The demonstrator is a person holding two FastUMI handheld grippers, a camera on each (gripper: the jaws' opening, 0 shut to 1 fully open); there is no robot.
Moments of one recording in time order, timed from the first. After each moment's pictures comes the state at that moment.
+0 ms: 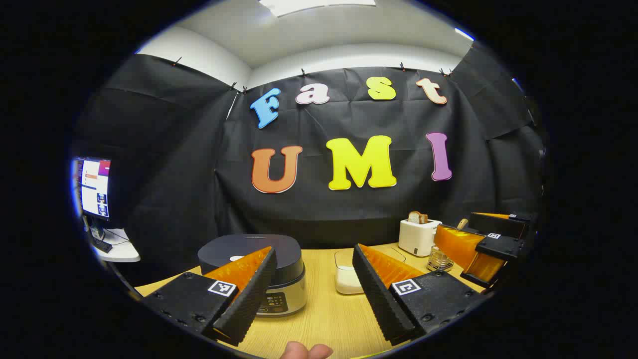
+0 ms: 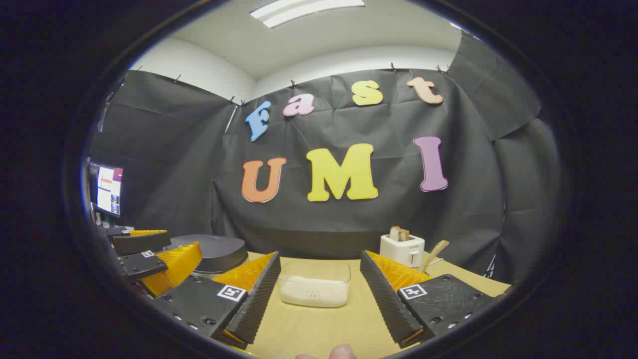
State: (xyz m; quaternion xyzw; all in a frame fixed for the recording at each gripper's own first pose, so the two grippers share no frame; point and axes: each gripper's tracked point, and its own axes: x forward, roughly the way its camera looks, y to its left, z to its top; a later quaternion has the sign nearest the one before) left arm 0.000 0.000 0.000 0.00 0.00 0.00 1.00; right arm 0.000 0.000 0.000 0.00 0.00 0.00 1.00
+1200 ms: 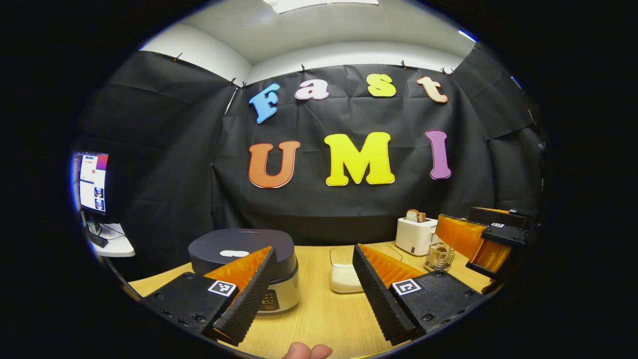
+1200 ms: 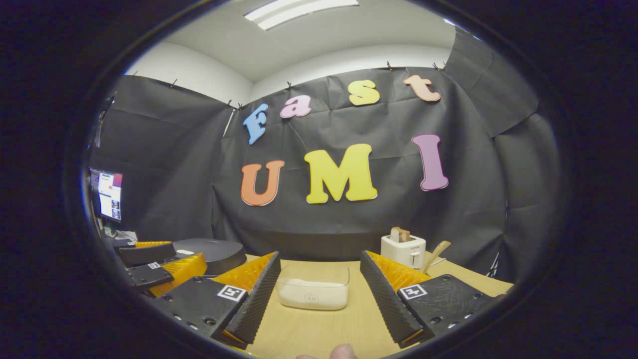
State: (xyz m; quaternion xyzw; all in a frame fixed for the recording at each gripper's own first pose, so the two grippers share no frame) left arm 0.010 -0.019 -0.016 -0.02 0.01 -0.01 1.00; right arm 0.014 -0.019 -0.001 0.02 0.00 0.01 1.00
